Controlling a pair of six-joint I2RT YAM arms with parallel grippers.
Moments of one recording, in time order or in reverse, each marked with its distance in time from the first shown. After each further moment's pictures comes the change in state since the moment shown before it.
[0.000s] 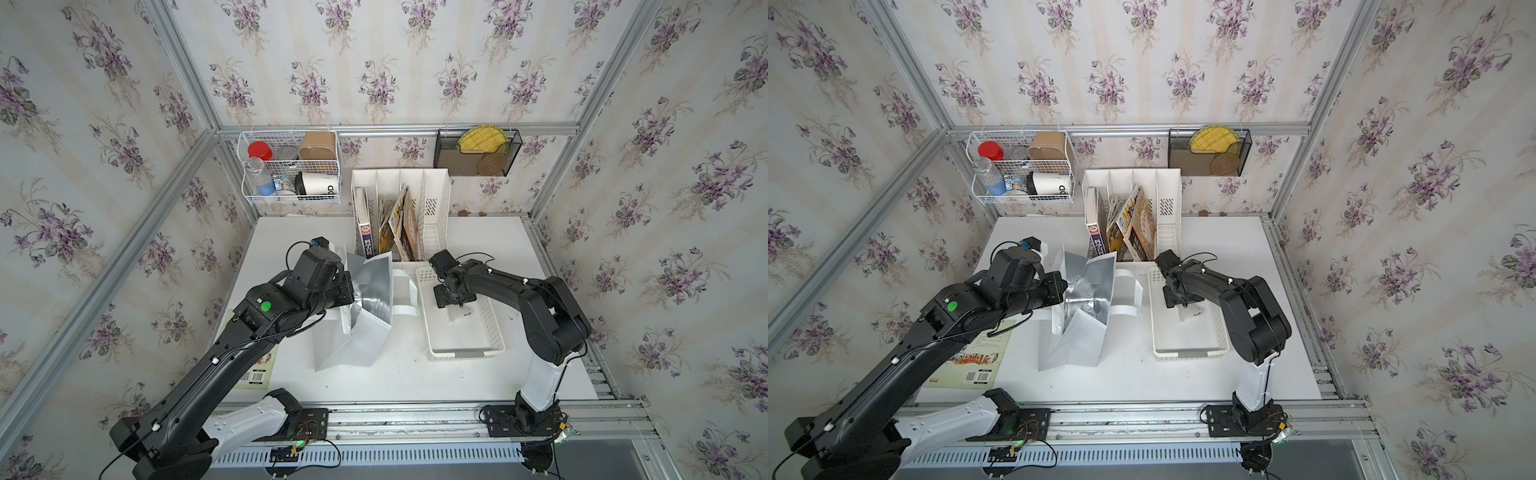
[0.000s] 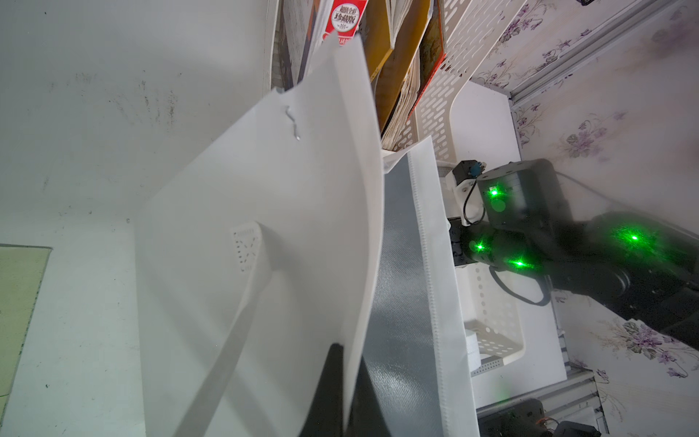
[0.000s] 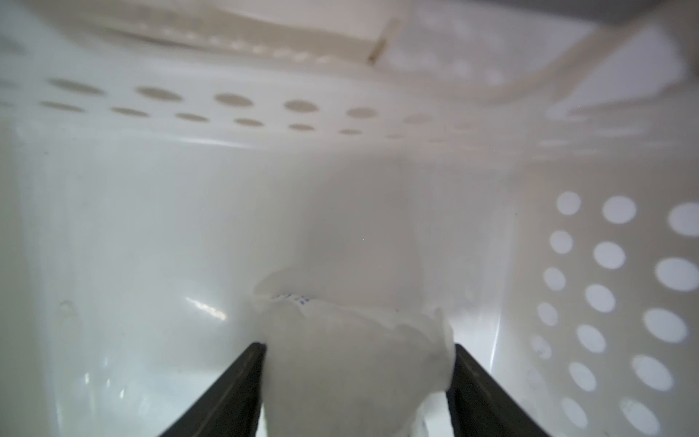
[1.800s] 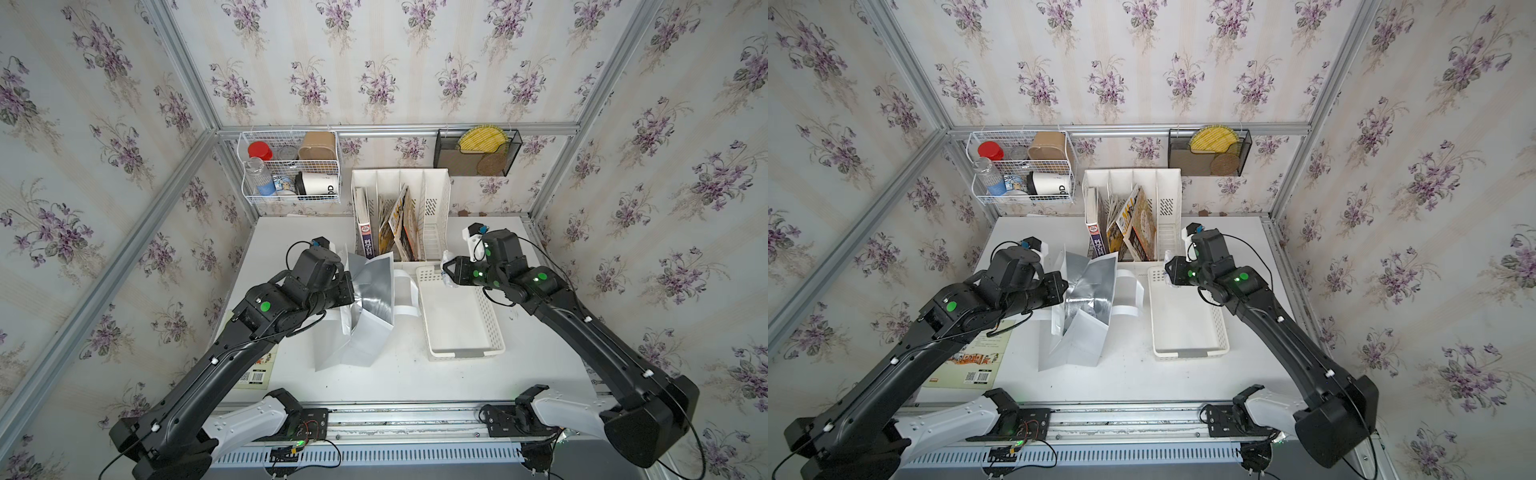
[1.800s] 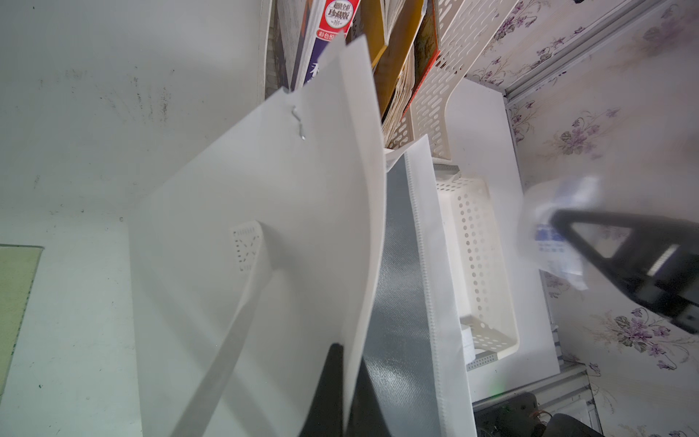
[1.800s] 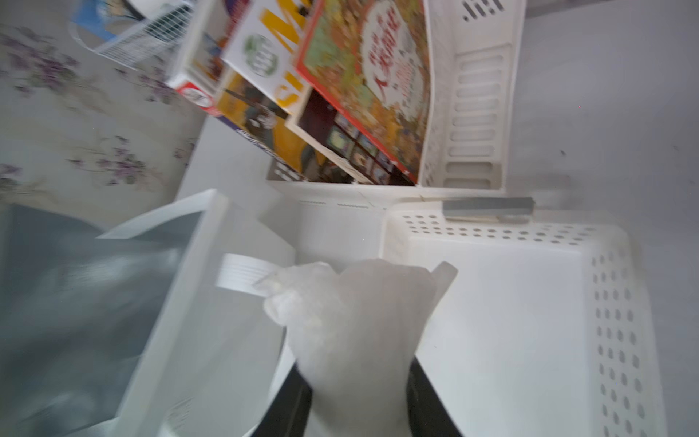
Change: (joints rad) left arm 0.000 -0.003 0.004 -0.002 0.019 0.000; right arm 0.008 -0.665 0.019 0.093 -0.455 0.127
